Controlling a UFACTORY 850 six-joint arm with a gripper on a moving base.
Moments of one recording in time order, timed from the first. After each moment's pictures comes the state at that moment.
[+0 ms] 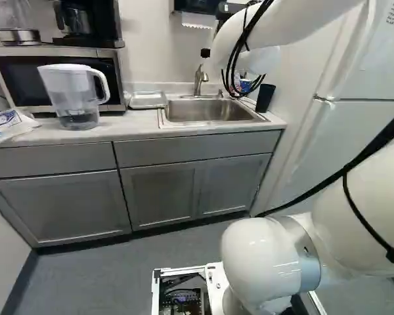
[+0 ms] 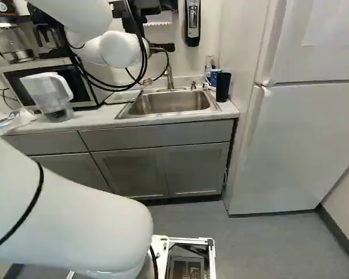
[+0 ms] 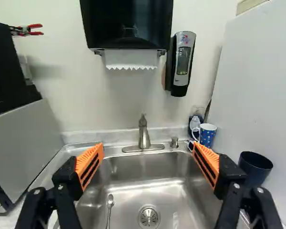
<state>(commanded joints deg) -0.7 16.4 -46.0 0.0 26.3 0.0</state>
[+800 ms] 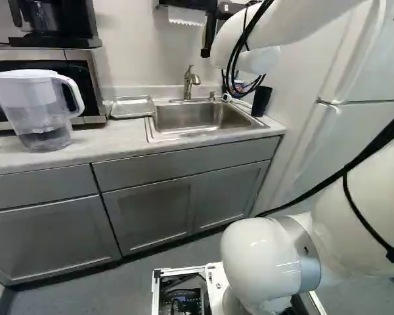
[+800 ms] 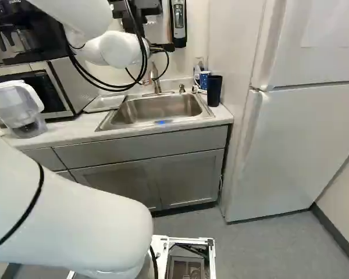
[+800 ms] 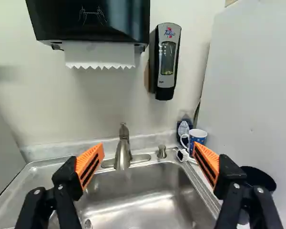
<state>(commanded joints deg) -0.7 16.4 -46.0 0.0 26.3 0.0</state>
